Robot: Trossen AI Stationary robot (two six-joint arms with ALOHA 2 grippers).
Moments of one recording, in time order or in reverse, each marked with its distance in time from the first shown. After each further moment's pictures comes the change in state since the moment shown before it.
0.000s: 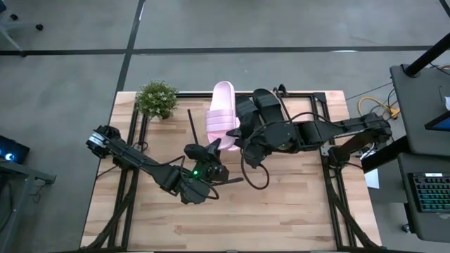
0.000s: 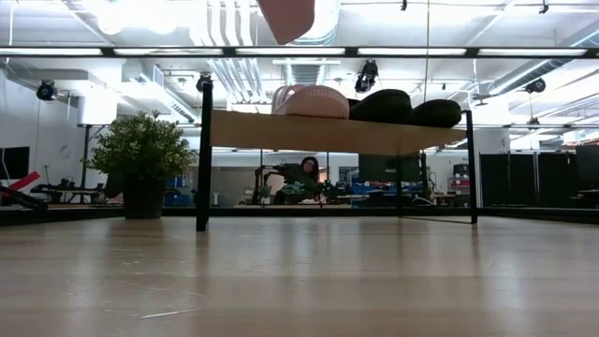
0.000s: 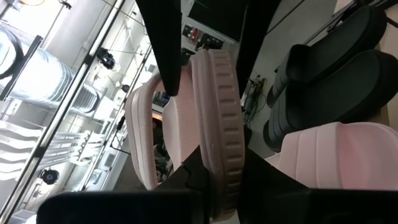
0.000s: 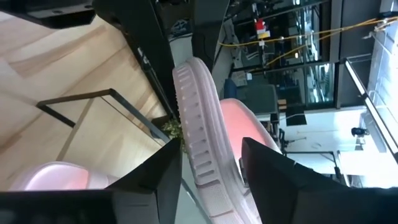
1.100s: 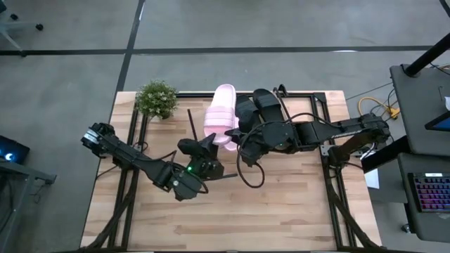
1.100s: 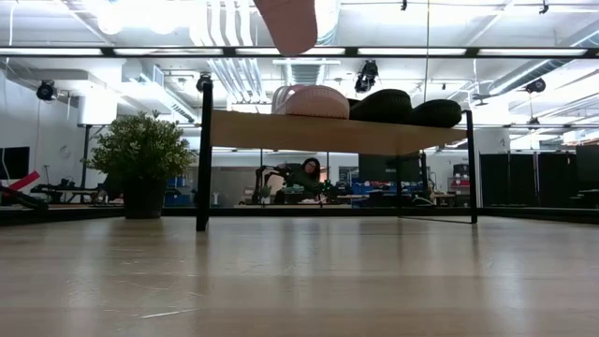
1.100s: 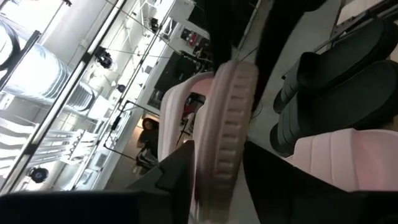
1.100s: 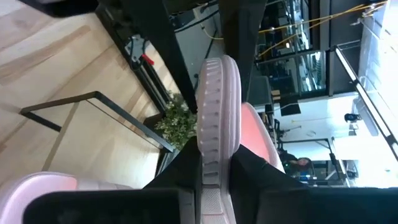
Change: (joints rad) left arm -0.001 -0.067 -0.005 0.000 0.018 0.011; right arm -0.003 0.016 0.000 0.053 0.035 0.029
